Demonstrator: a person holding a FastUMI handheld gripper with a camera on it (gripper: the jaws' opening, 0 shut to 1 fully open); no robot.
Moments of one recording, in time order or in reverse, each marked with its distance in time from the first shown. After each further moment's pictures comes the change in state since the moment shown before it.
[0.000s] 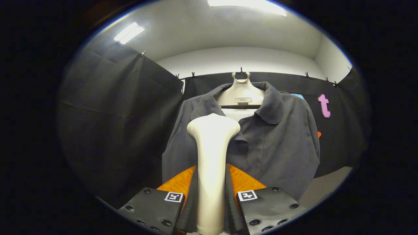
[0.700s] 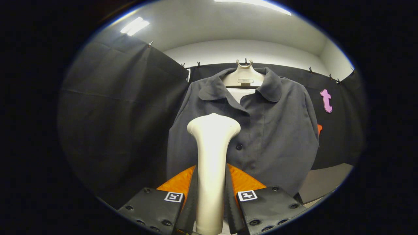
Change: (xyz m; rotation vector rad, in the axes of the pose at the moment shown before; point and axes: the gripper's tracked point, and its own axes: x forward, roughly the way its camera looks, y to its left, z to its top) arm -0.032 0.008 -0.058 -0.031 0.096 0.037
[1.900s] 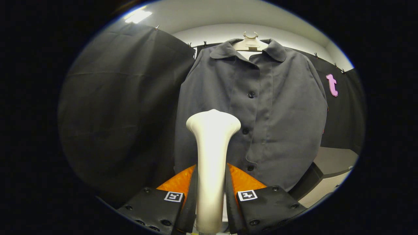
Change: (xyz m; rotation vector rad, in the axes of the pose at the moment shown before) arm -0.031 0.022 -0.117 0.001 0.206 0.057
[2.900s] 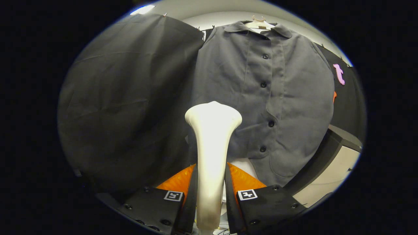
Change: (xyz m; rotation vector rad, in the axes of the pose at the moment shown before) arm -0.025 0.032 -0.088 -0.008 0.130 0.066
